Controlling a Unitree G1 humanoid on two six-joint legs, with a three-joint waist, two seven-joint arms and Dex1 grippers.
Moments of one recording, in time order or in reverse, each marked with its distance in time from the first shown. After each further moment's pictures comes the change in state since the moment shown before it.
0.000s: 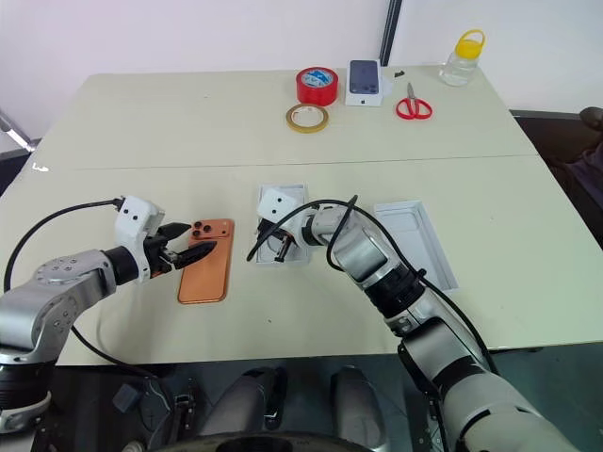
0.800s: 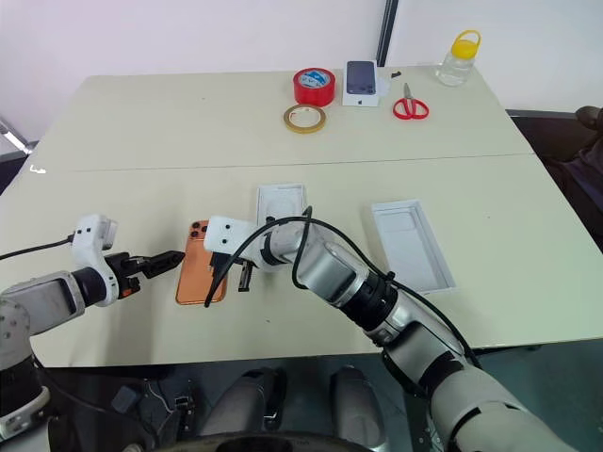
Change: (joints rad) left arm -0.042 -0.161 0.417 -0.053 -0.263 0.700 0.281; right arm -0.066 0.109 0.206 -0.074 -0.057 0.051 0.042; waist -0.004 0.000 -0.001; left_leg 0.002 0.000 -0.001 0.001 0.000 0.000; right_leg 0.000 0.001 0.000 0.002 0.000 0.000
